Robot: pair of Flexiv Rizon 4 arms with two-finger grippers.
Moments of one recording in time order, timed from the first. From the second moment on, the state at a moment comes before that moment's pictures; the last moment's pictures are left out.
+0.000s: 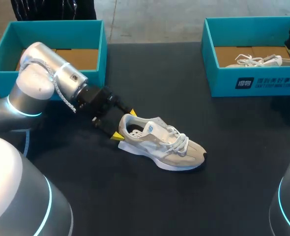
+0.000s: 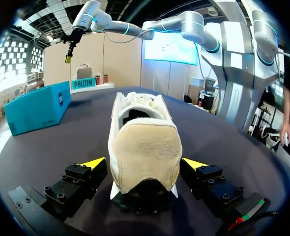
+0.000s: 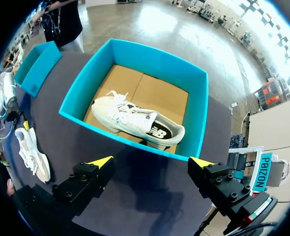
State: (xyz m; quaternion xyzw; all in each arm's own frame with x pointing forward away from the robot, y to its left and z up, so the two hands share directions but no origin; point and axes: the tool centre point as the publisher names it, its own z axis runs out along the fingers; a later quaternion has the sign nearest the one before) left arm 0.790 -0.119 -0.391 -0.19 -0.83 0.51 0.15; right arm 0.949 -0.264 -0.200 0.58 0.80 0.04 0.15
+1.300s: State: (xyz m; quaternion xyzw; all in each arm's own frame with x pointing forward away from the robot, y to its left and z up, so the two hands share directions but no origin) left arm 0.768 -0.097 -0.392 -0.12 -0.82 0.55 0.09; right arm 0.949 -0.264 -0.200 0.58 0.80 0.04 0.15
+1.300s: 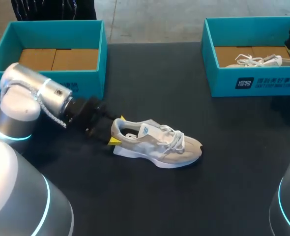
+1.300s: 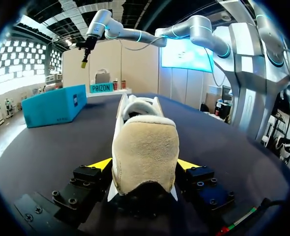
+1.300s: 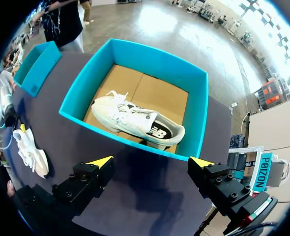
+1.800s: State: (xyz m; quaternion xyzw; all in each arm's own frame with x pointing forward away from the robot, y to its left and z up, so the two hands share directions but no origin) left arm 0.759 -0.067 -0.391 -0.06 -0.82 0.57 0.05; right arm 0.949 -0.264 -0.200 0.58 0.80 0.04 0.15
